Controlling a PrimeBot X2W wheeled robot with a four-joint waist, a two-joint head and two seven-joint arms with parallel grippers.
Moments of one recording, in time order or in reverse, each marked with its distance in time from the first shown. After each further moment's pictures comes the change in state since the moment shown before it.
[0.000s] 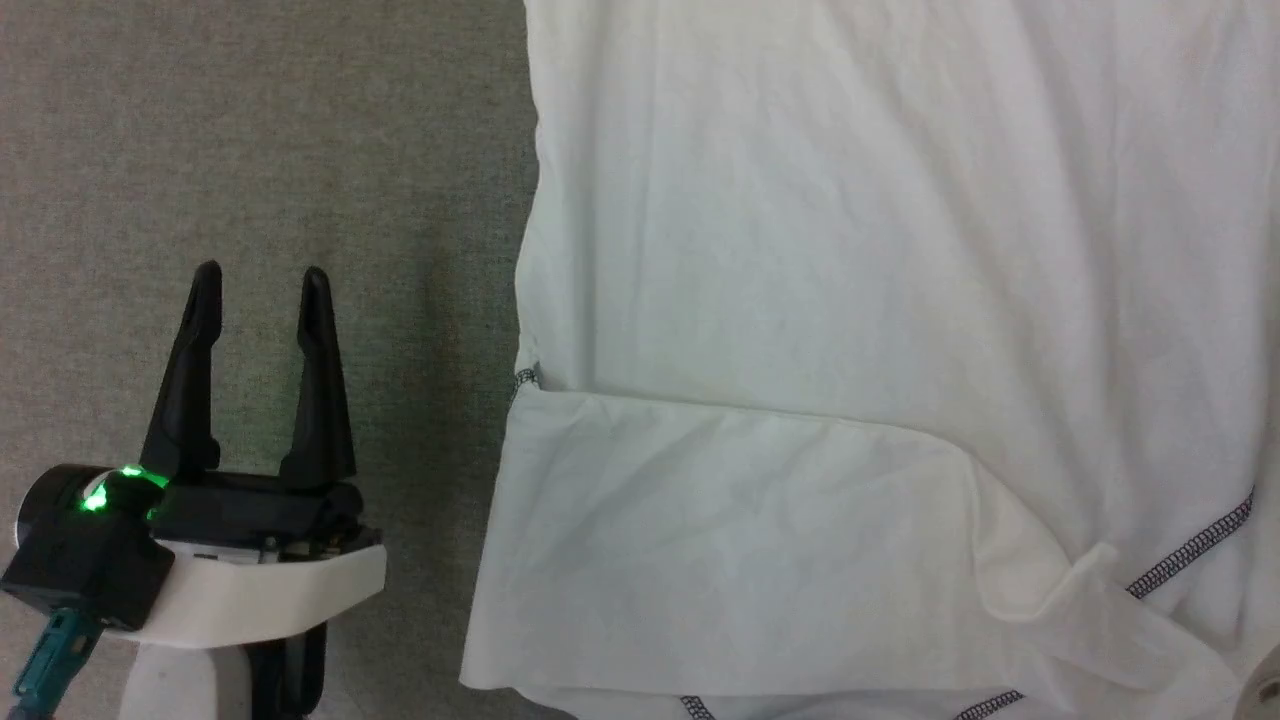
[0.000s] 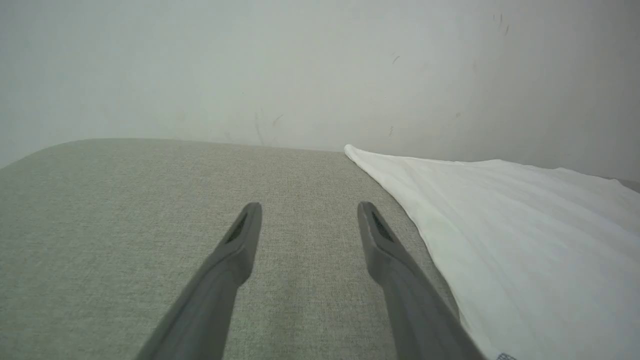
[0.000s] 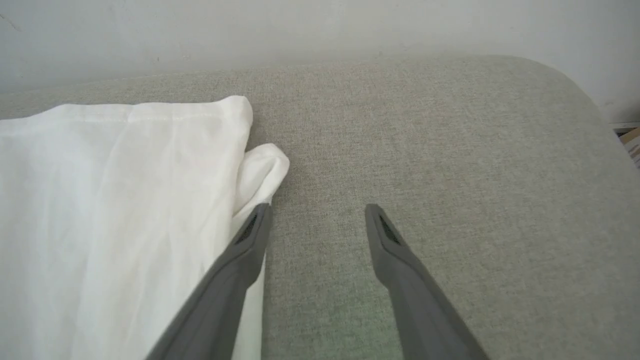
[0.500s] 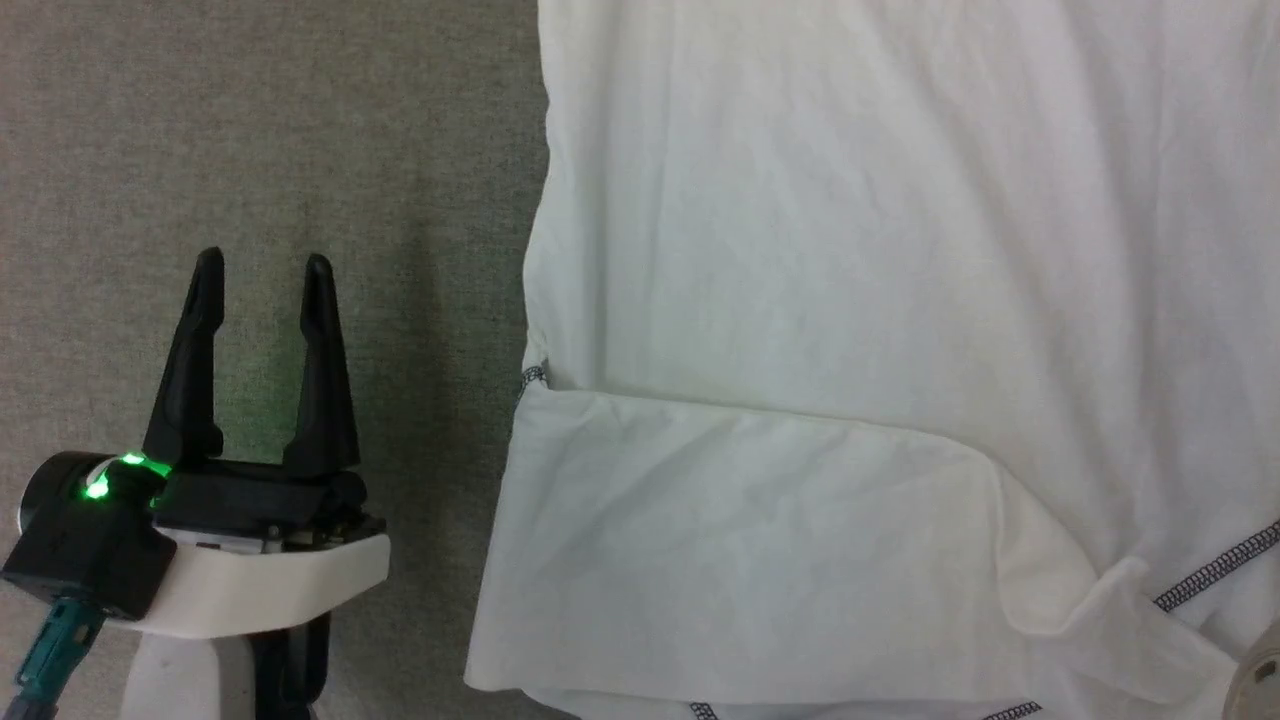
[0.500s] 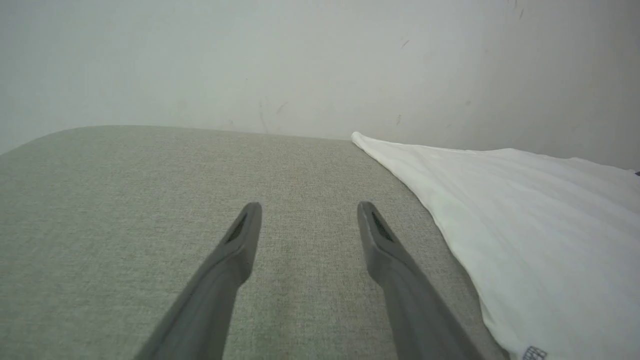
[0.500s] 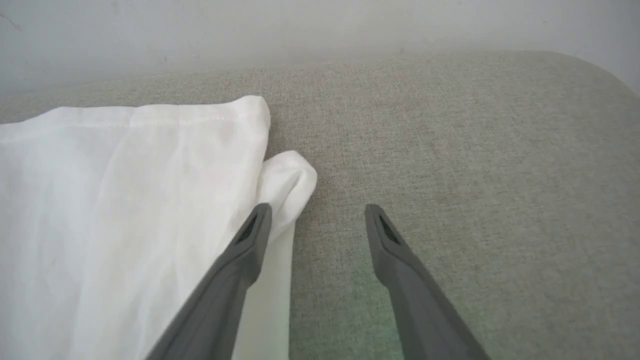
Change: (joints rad) left arm -0.021 -0.011 0.003 0.005 0.006 -0.011 0.000; right arm -0.043 0.013 -0.007 0.022 -0.008 0.000 -0.036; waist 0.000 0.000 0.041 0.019
